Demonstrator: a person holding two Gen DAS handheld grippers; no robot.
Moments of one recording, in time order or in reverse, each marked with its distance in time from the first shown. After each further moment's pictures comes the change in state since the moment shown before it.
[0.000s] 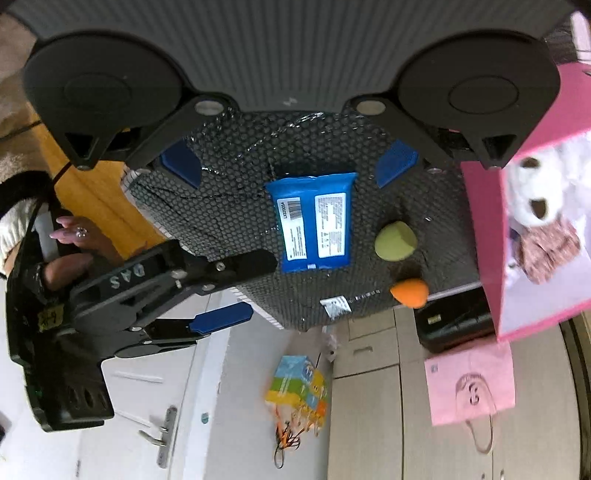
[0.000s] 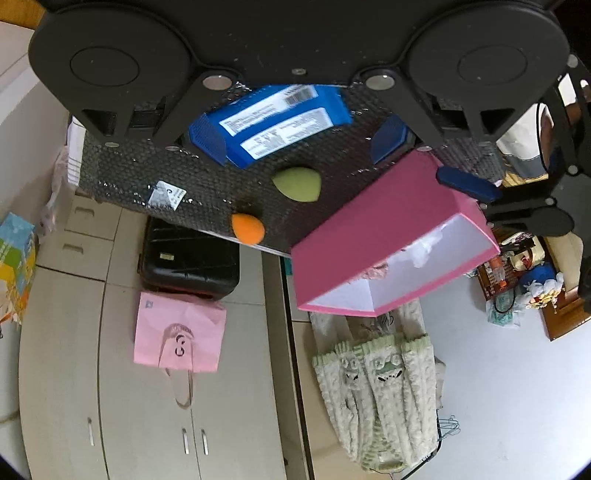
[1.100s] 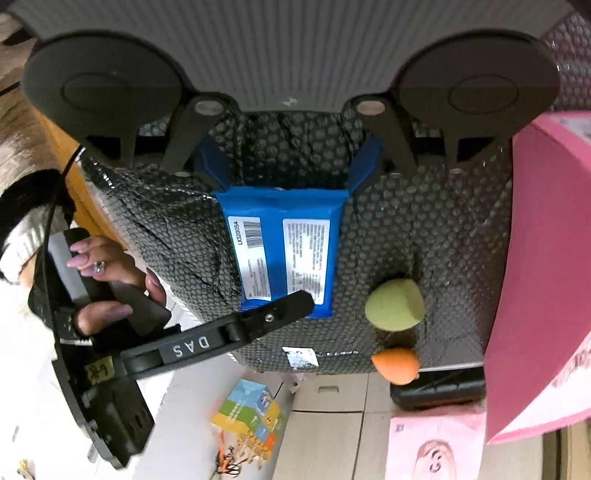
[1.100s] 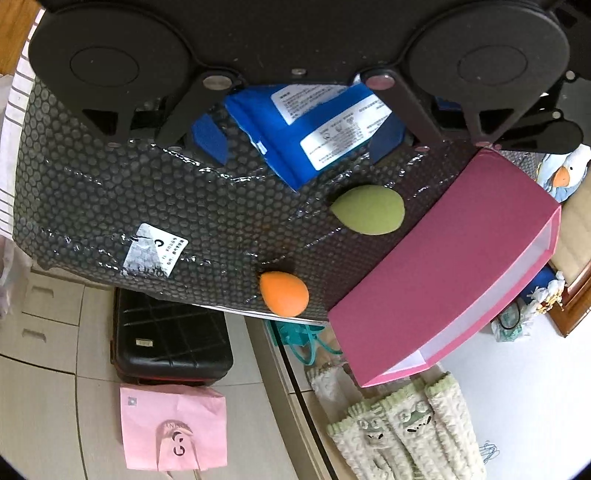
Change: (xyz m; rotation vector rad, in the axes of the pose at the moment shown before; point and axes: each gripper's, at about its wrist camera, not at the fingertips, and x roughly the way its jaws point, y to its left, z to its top) left arm 0.077 0.022 -0.022 -0.229 0.058 0.030; right arm 0.115 -0.092 0.002 0.182 0.227 0.122
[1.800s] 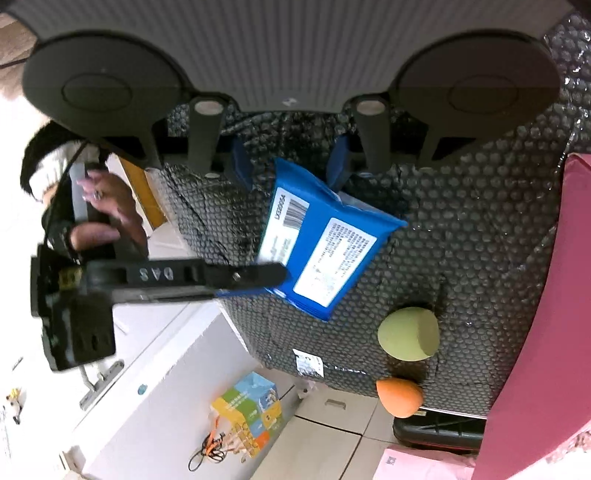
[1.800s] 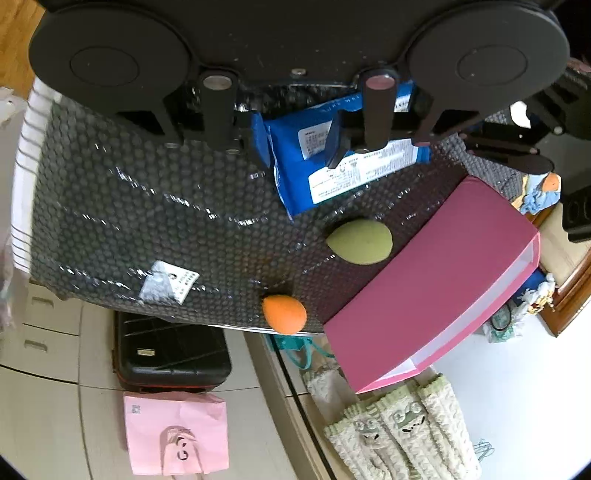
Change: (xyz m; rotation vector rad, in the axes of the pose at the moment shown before) left arm 0.011 0.020 0.002 -0.205 0.001 -0.169; right arm -0.026 -0.003 -0.029 0.018 0.003 0.017
